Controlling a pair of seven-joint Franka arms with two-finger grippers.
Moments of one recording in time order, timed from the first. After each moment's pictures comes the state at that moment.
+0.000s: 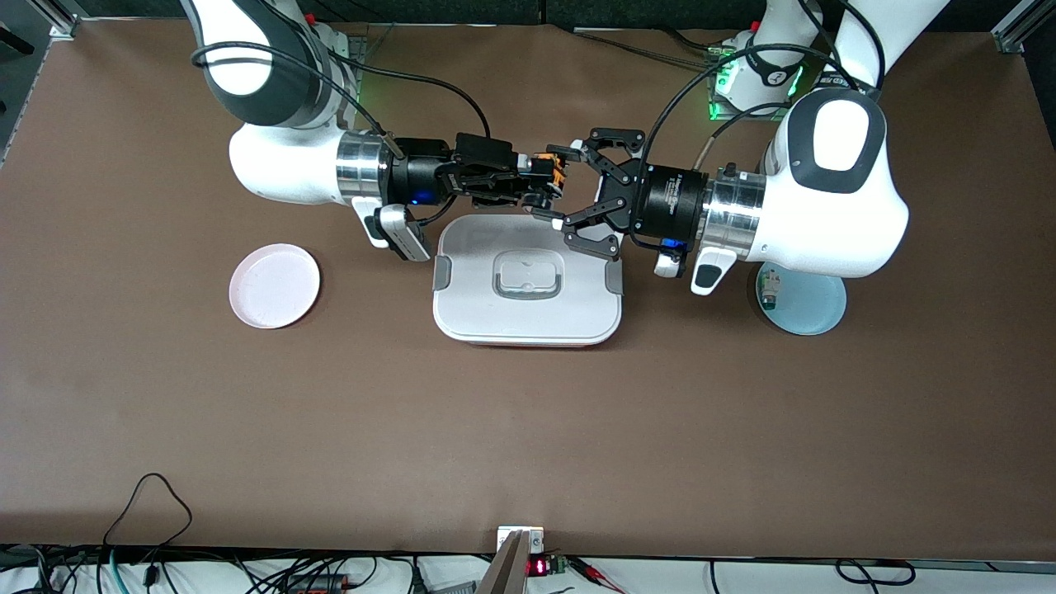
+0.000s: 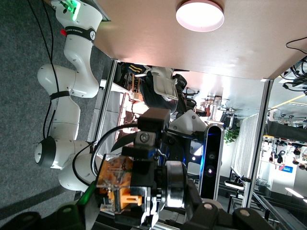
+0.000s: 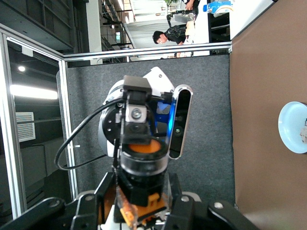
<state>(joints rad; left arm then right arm) -0.04 0.42 -0.42 -1.44 -1.31 1.81 -1.55 0.58 0.23 -0.03 -1.76 1.88 2.12 -0.45</state>
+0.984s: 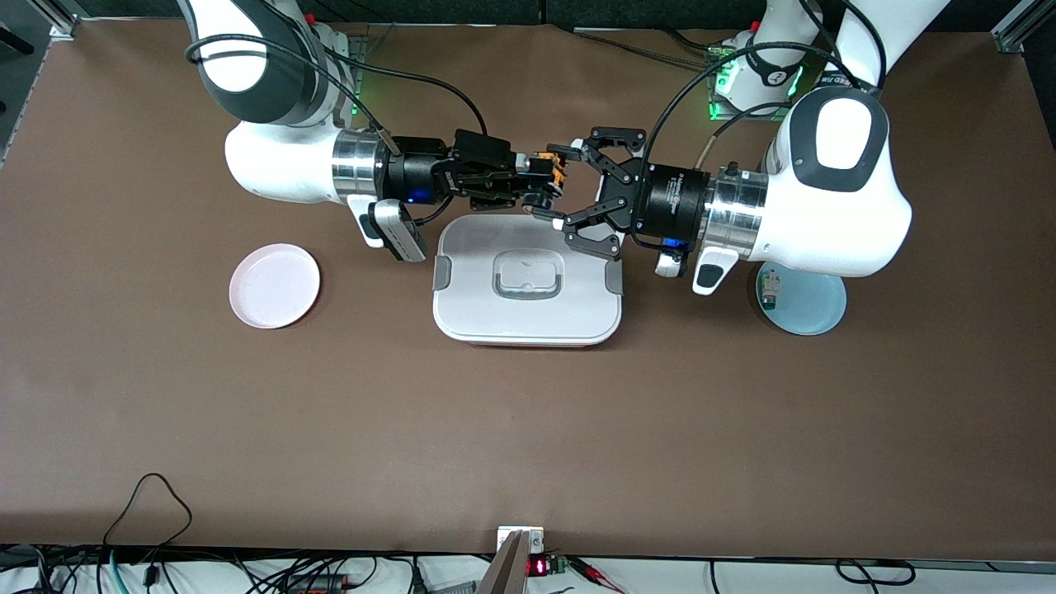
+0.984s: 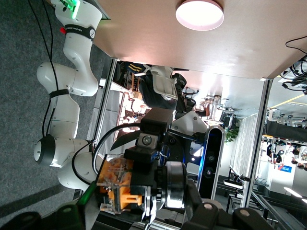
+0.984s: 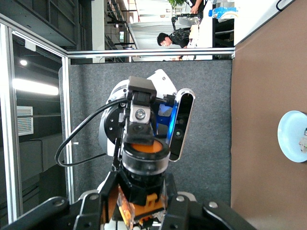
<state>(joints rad) -0.04 0.42 -0.42 -1.43 -1.31 1.81 -1.56 0.58 0.23 -0.03 -1.75 1.88 2.12 -0.50</state>
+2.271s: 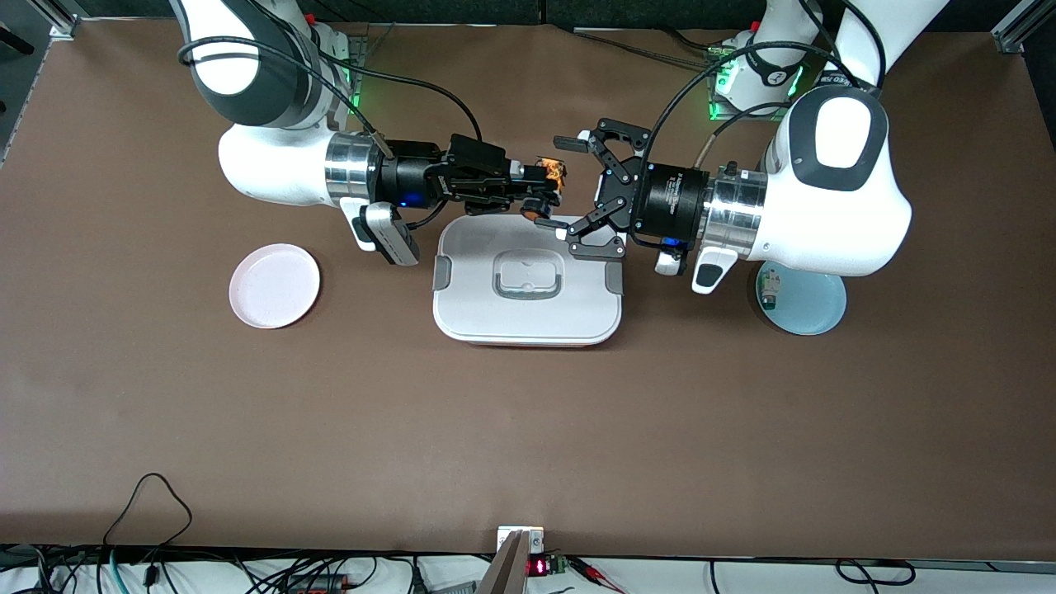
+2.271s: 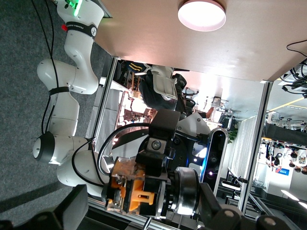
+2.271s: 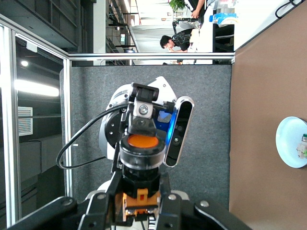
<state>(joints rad) -0.04 0.42 -0.42 -1.43 -1.31 1.81 -1.59 0.56 0.23 -0.03 -1.75 1.88 2.12 -0.51</state>
